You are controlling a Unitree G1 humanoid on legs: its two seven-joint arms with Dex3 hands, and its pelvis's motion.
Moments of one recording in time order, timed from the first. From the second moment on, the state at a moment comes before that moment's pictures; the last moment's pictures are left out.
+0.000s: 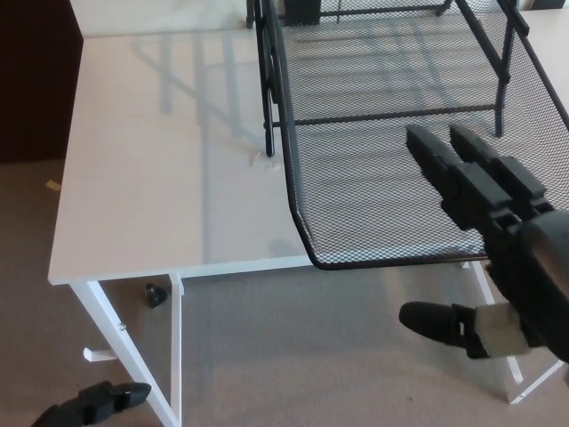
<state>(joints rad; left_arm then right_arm) 0.32 0.47 -0.08 0.16 -0.03 0.06 -0.29 0.11 -0.32 0.07 -0.48 -0.65 -0.25 0.16</state>
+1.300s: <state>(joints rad) 0.33 0.55 -0.11 0.13 0.06 0.08 -0.33 -0.23 -0.36 0.29 -0.11 -1.06 0.07 0.05</state>
